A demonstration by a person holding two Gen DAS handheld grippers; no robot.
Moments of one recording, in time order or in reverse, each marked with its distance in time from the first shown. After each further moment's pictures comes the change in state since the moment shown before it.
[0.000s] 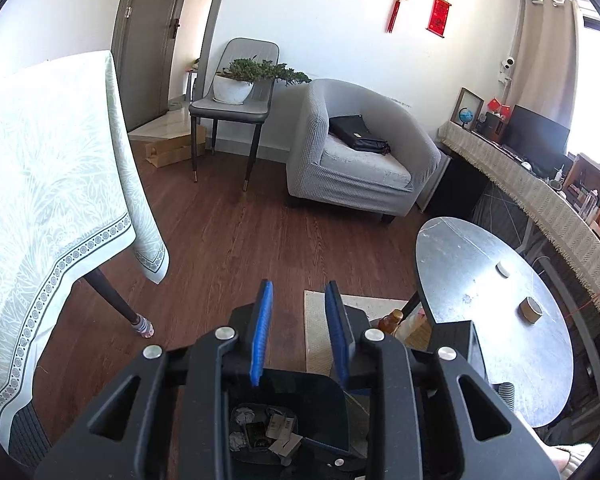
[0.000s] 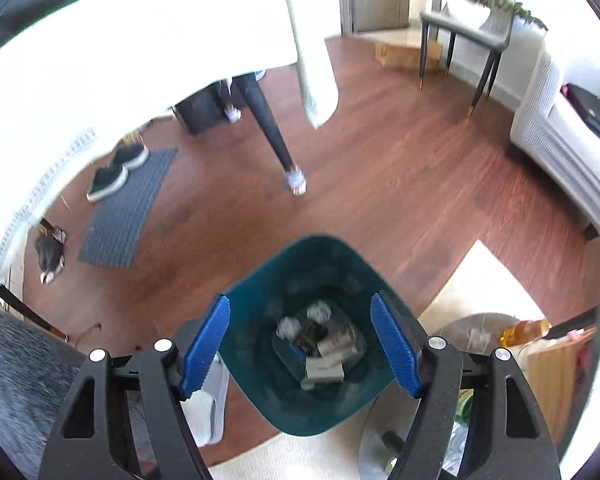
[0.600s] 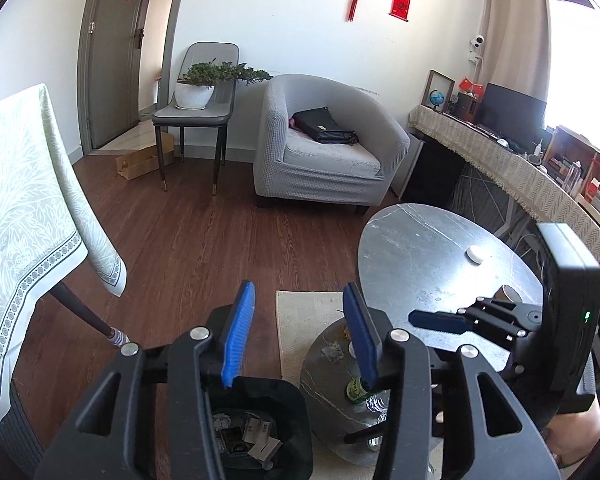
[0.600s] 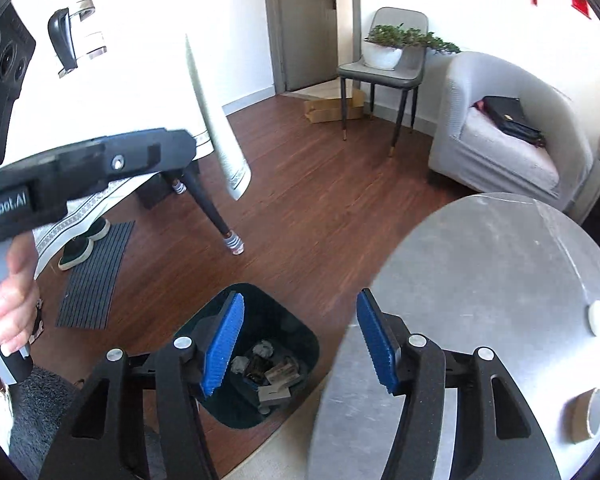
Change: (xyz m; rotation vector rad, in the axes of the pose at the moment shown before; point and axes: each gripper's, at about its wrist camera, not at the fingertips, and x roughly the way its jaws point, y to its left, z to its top) left arm 0.021 -0.081 -0.003 0.101 0.017 -0.058; right arm -0.123 -0.078 -0.025 0.163 -0.210 -0.181
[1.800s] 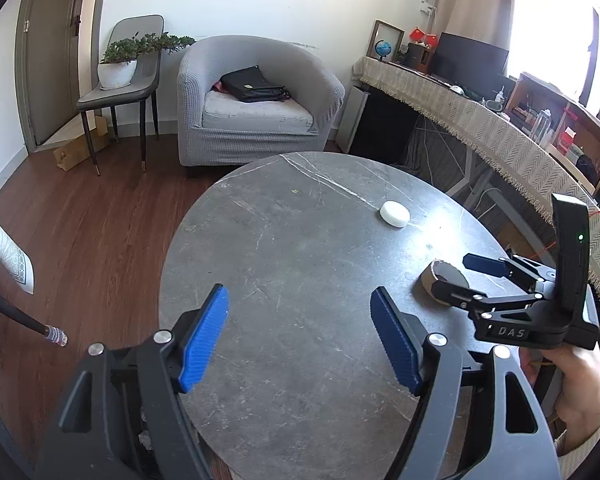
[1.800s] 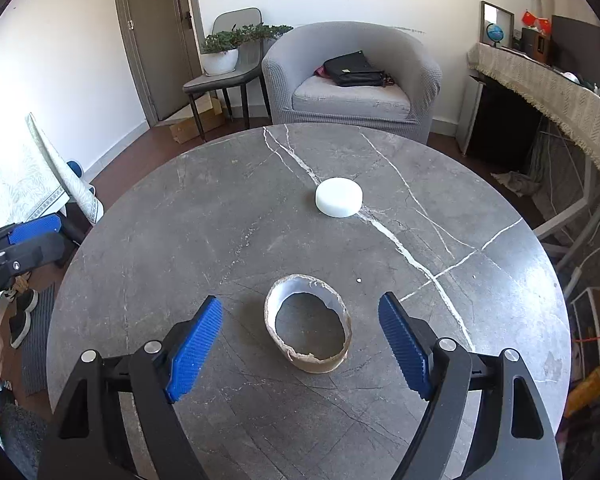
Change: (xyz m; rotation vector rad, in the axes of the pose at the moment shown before) left arm 0.093 -0.159 -0.010 0.082 0.143 -0.137; right arm -0.073 -0.204 -0.098 0.289 -0.009 -0.275
